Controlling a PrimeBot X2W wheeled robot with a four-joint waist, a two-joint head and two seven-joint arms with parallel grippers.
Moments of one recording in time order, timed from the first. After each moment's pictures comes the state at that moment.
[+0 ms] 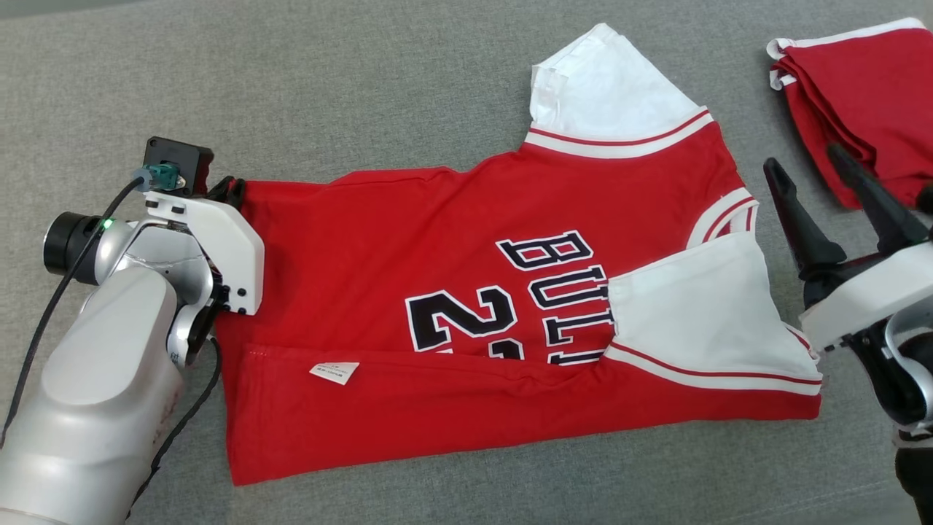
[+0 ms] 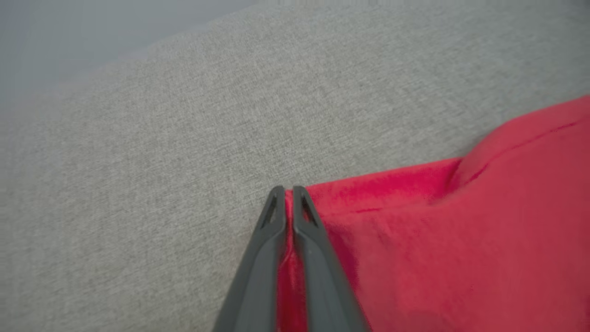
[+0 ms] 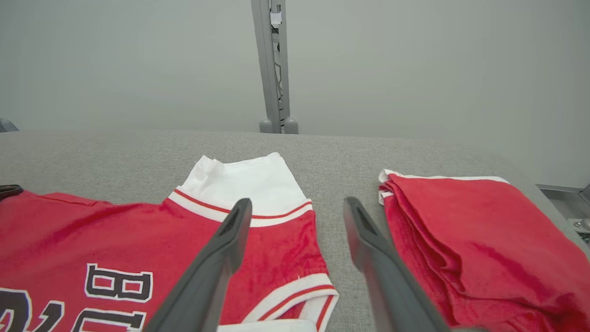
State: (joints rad) left arm -0.76 0.35 -0.54 0.66 -0.49 0.07 0.23; right arm -0.37 -0.30 0.09 0.03 0.42 0.13 0.15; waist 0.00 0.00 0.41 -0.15
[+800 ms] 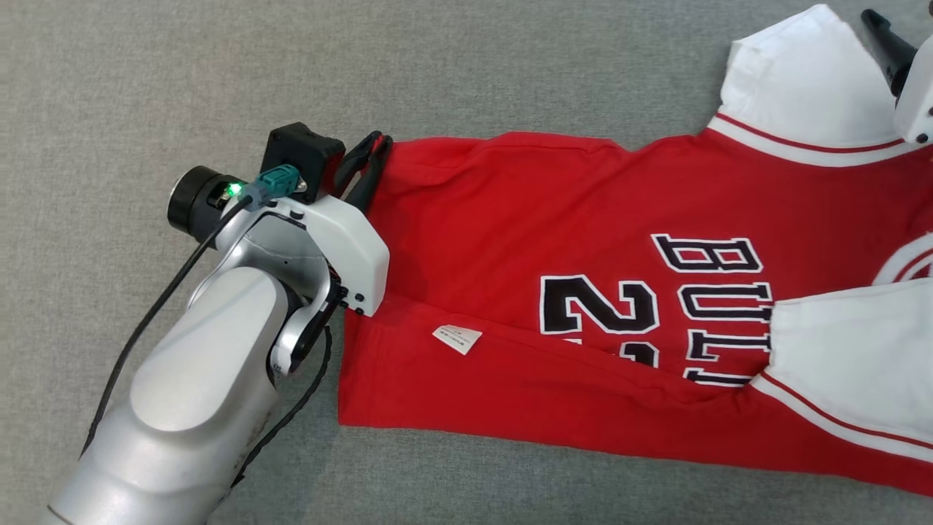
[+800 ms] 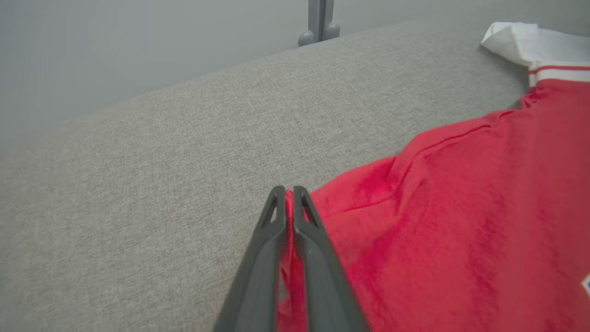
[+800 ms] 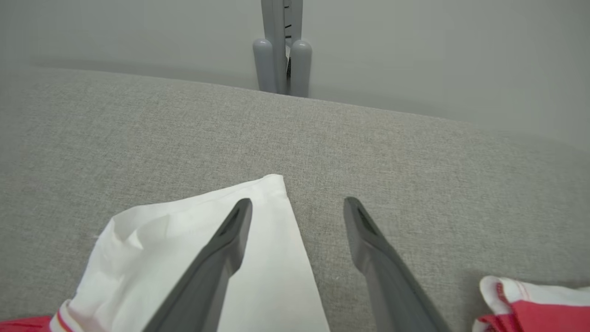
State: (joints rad) left arm -0.72 0.26 -0.62 0.31 -0.48 0.08 0.17; right arm -1.01 -0.38 0.16 0.65 0.34 0.13 0.48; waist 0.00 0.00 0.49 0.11
